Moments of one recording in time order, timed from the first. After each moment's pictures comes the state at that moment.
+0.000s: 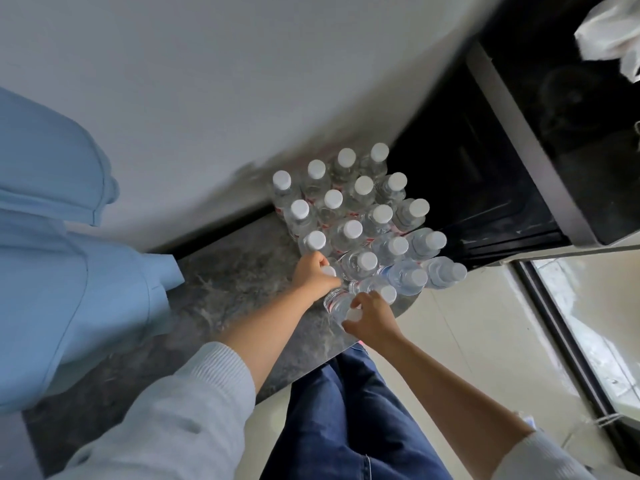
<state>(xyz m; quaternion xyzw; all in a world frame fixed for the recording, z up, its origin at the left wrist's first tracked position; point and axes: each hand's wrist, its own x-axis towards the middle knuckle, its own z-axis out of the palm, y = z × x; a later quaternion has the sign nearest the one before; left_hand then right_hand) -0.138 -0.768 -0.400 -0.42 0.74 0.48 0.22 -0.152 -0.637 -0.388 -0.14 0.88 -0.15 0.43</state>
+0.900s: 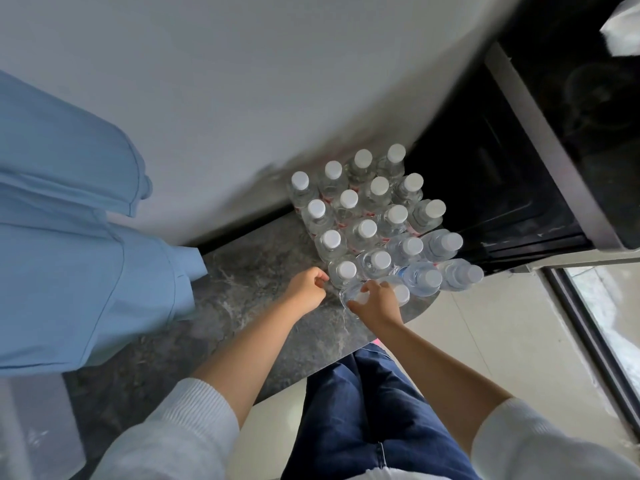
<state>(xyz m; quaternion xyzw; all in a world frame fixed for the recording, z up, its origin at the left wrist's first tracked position) -0.098 -0.779 -0.384 -0.43 0.72 0.47 0.28 -0.156 -0.654 -0.386 -0.09 0.88 -0.18 0.43</state>
